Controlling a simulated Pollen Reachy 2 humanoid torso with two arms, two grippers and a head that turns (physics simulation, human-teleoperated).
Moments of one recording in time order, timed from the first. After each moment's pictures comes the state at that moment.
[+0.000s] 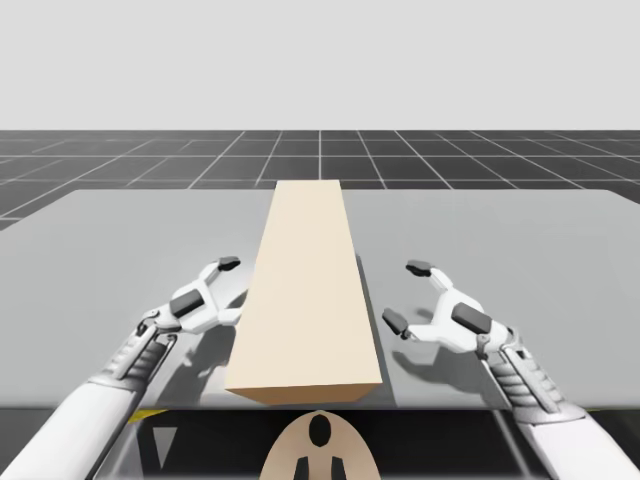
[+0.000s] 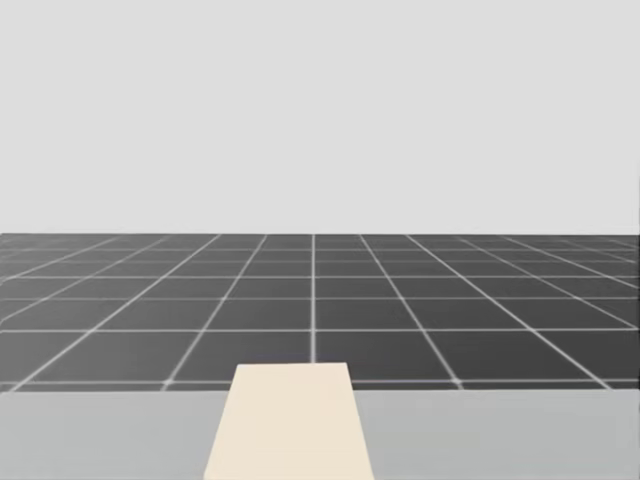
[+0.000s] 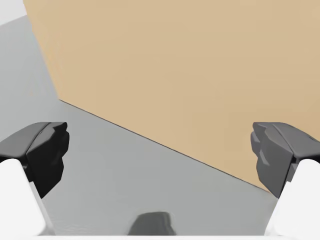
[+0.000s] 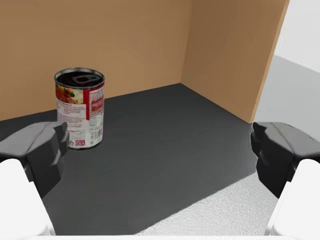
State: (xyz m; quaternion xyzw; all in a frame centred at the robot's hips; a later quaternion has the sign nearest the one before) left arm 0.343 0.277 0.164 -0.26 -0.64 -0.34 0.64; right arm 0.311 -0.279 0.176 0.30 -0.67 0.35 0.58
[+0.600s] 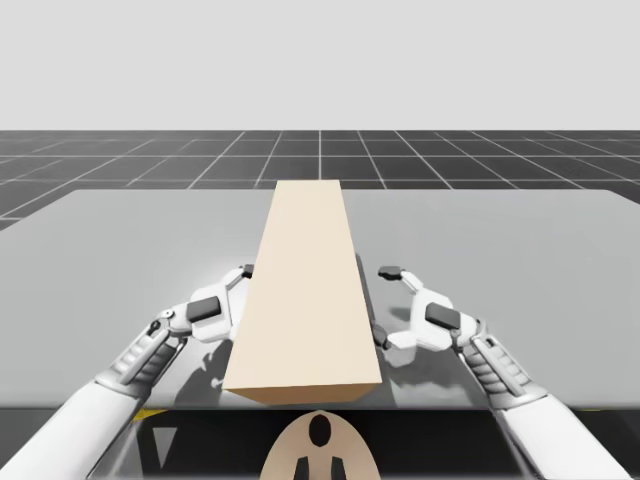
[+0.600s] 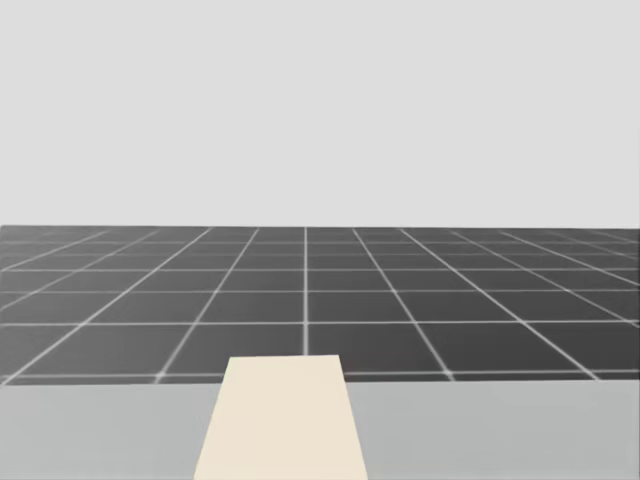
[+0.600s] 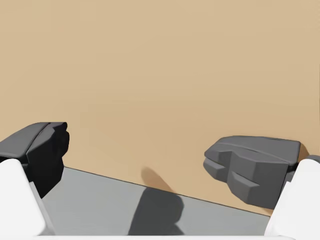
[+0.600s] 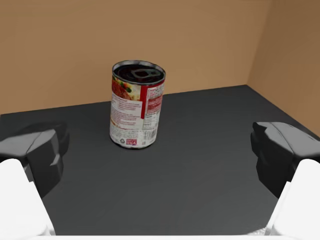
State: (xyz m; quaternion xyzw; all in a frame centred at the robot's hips) left arm 0.337 0.243 0.177 -0.29 -0.58 -0.47 0.60; right arm 0.326 -0.247 0.167 0.35 -0.63 0.41 0.56
